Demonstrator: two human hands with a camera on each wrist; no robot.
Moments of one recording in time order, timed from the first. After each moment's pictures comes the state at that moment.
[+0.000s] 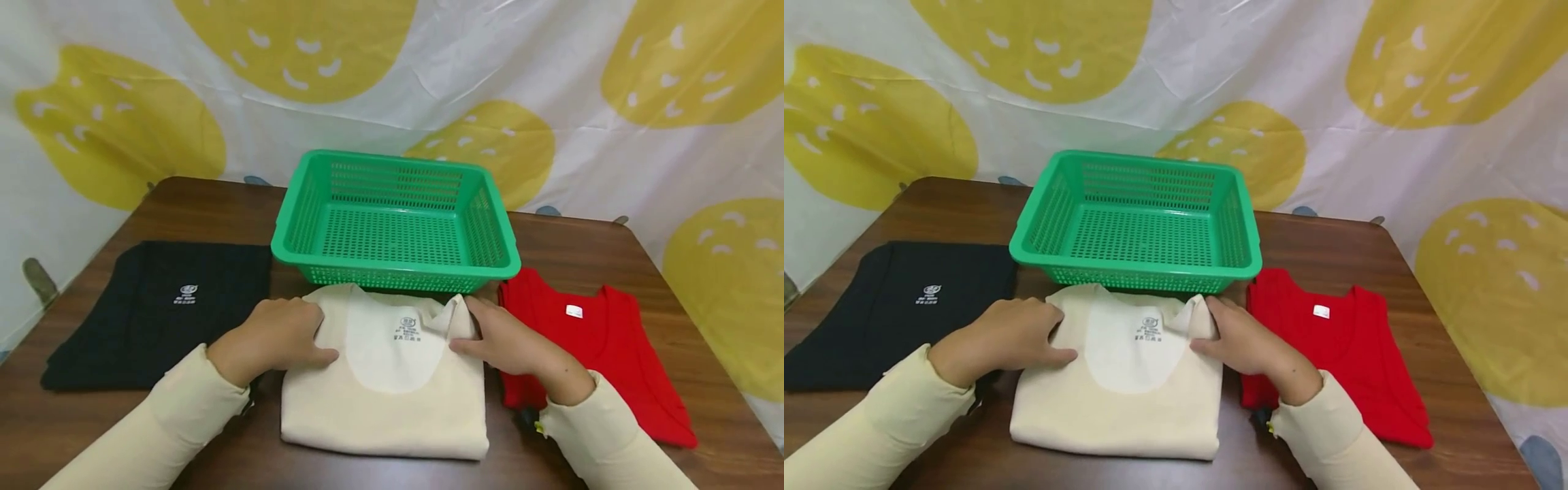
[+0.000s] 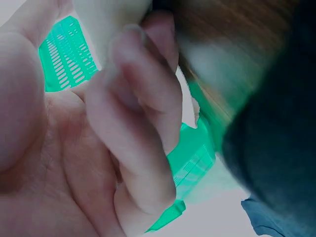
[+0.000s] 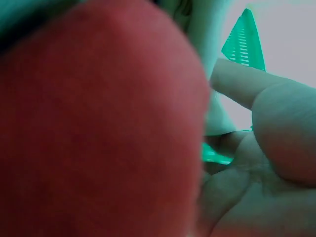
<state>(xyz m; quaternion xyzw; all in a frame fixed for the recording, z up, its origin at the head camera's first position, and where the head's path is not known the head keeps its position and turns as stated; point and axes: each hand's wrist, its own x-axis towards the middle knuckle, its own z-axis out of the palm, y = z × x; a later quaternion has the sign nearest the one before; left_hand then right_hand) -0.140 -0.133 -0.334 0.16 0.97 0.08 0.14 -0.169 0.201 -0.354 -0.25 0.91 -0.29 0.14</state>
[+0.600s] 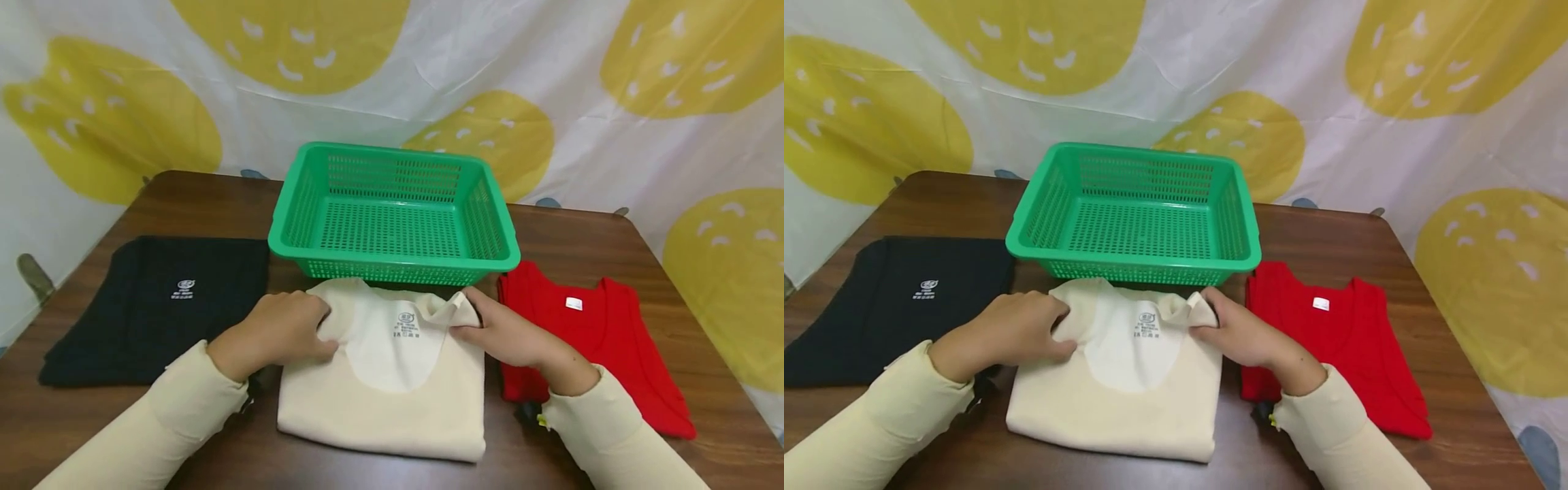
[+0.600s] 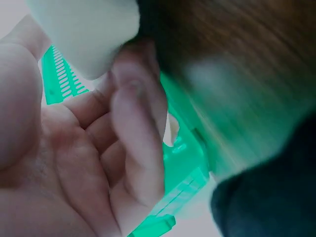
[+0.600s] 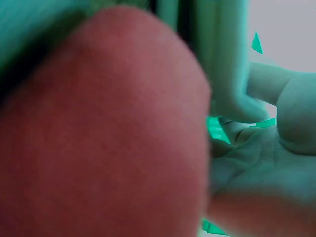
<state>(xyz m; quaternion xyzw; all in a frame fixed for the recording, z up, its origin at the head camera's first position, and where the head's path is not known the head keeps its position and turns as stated) -0.140 -0.131 -0.339 0.18 0.97 0.11 0.11 -0.167 0.203 -0.352 -0.22 0.86 -0.40 0.23</state>
